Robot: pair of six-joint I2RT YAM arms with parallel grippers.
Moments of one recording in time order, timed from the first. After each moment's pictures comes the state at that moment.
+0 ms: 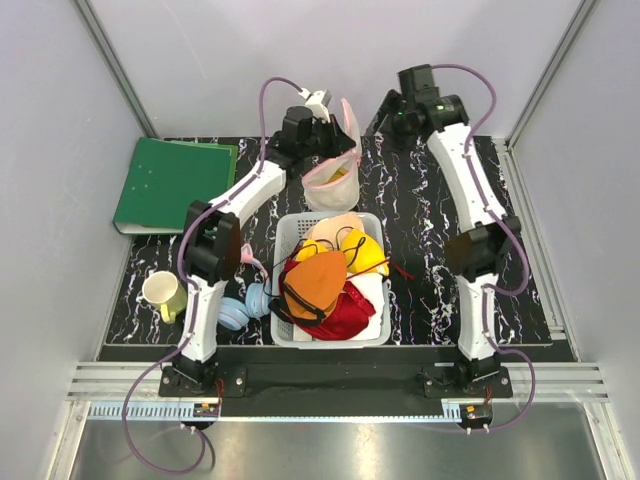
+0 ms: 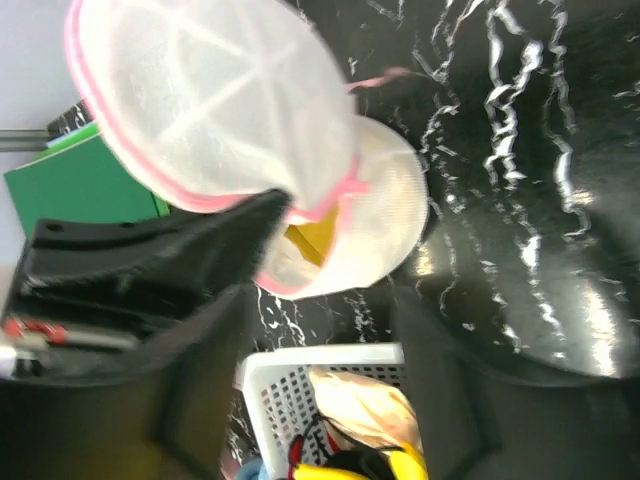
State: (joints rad) left arm -0.47 2.20 1.94 0.01 0.33 -0.49; right arm 0.34 2.21 2.57 -1.12 0.01 0.79
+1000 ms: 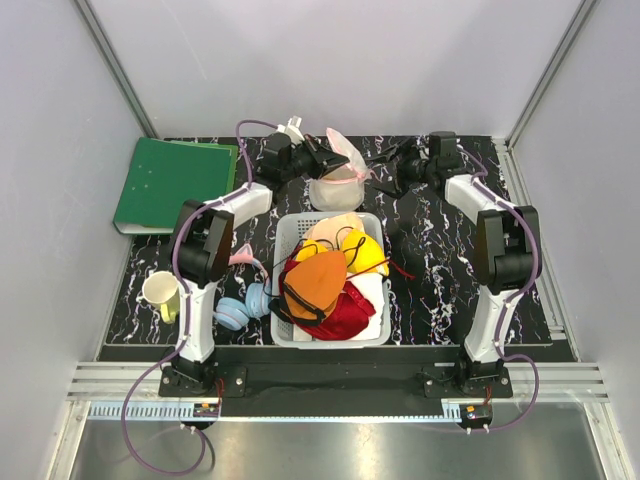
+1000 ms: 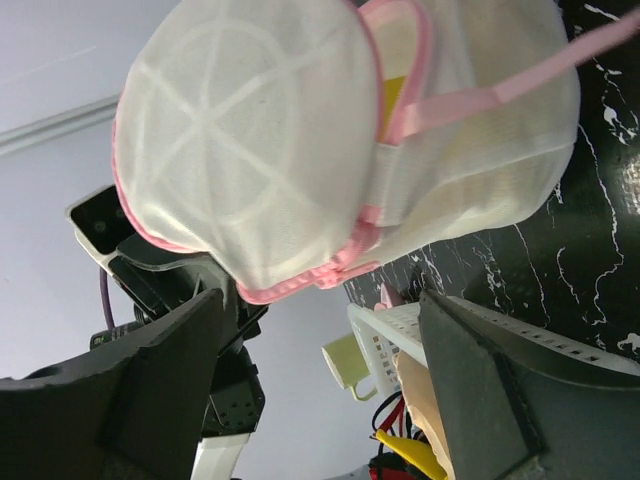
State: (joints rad) left arm -0.39 2.13 1.54 0.44 0.52 -1.12; right arm 0.13 1.98 1.47 -0.06 -0.67 1.26
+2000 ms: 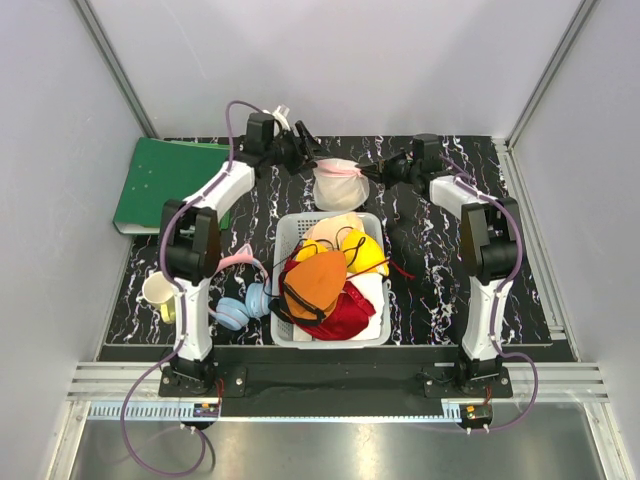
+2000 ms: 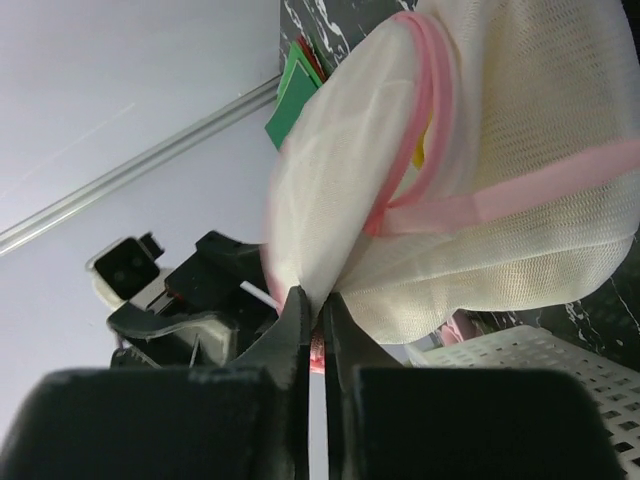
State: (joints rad) left arm -0.29 2.13 1.73 -0.04 0.59 -0.85; right arm 0.19 2.10 1.50 0.10 -0.63 1.53
